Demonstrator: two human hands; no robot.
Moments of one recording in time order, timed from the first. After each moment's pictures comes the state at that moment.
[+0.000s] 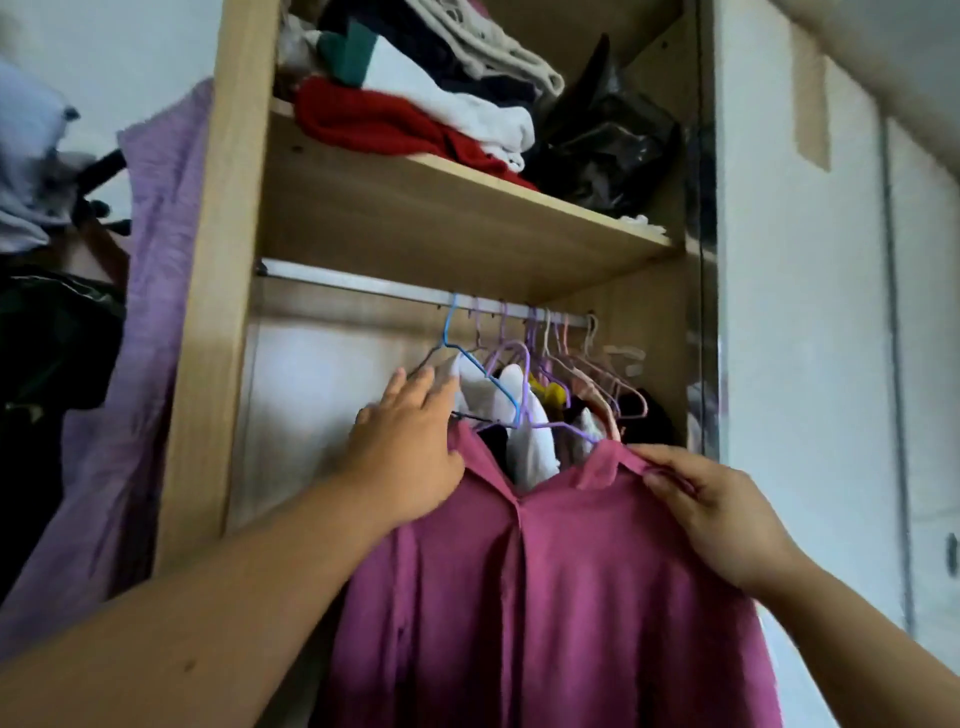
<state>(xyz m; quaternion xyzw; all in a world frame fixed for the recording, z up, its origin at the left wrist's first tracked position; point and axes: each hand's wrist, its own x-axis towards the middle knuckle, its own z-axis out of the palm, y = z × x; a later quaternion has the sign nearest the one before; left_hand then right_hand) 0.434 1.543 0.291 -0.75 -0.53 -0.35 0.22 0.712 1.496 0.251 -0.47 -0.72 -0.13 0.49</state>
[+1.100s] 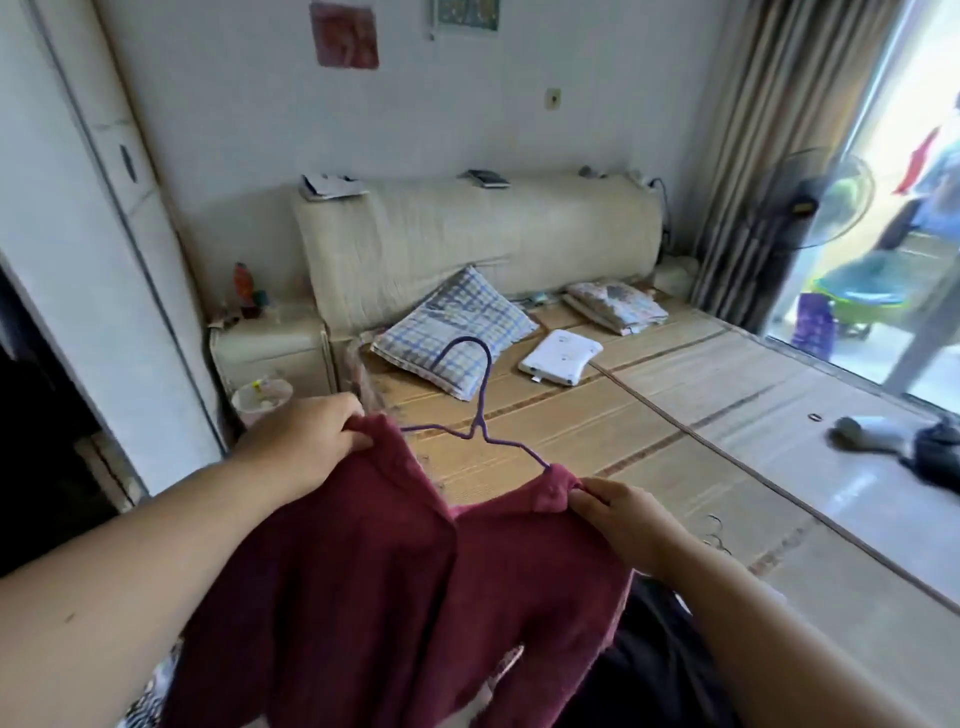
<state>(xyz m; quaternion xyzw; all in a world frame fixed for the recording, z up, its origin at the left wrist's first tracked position) 0.494 1.295 -0.023 -0.98 0.11 -0.08 -0.14 0.440 0.959 -0.096 -0.94 -0.04 0.03 0.35</state>
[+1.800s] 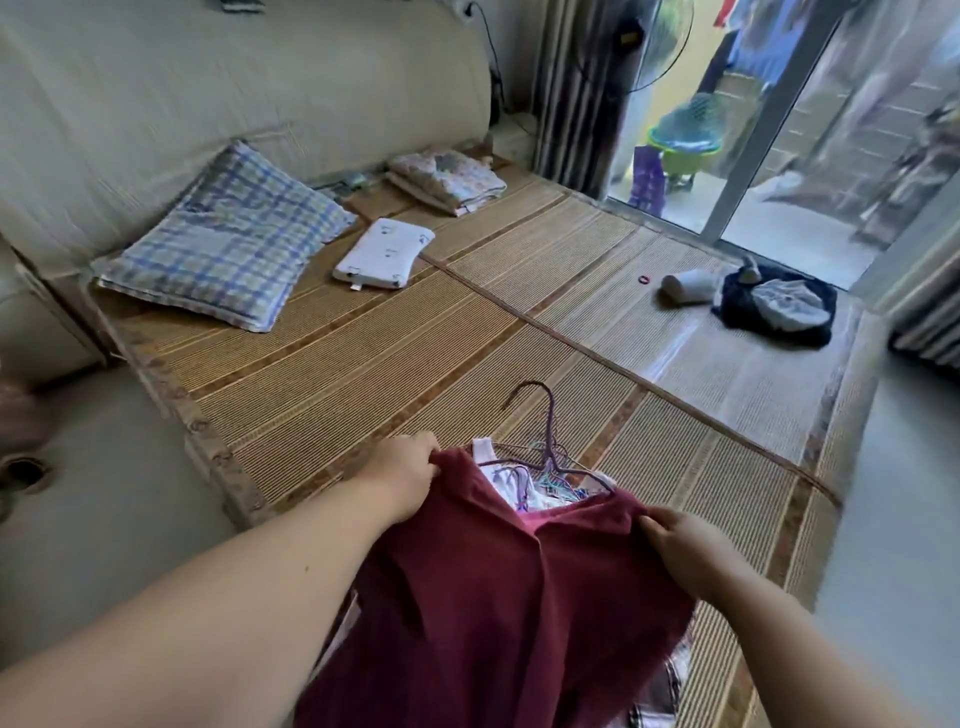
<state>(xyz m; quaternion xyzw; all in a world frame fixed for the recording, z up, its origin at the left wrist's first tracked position) 0.589 0.896 -0.225 -0.94 0.24 0.17 -0.14 0.397 0.629 -0.251 -0.88 0.34 0.12 0.31</state>
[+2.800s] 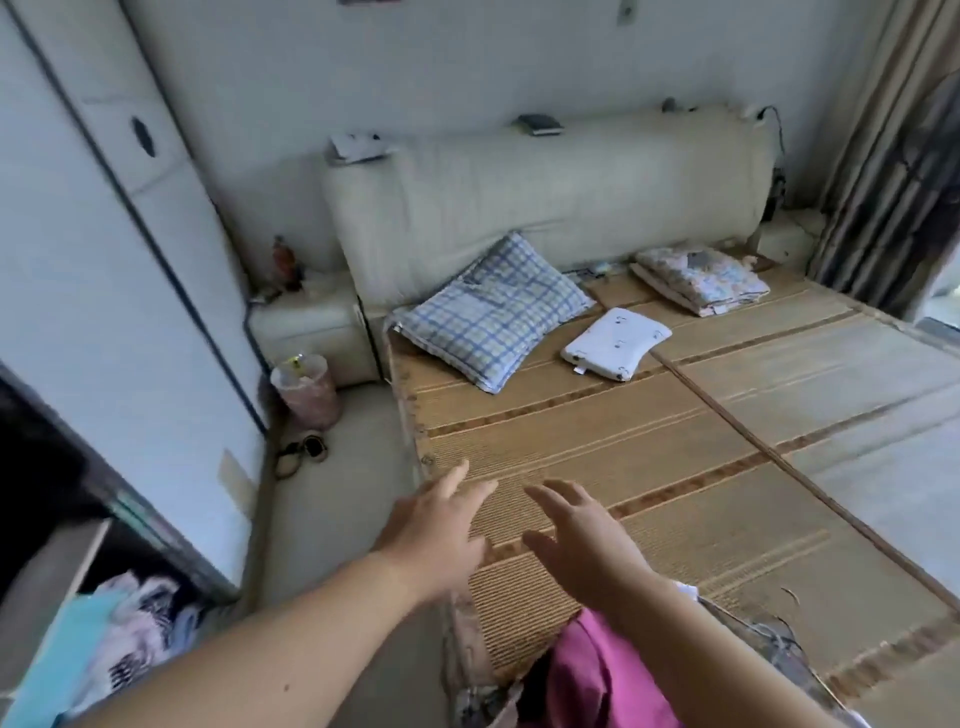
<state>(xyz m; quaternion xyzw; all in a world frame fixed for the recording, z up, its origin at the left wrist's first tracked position) 0.603 1.044 -0.153 -0.99 0.09 0.05 -0.12 0.611 0.855 -0.170 -0.95 -0.16 0.04 0.25</state>
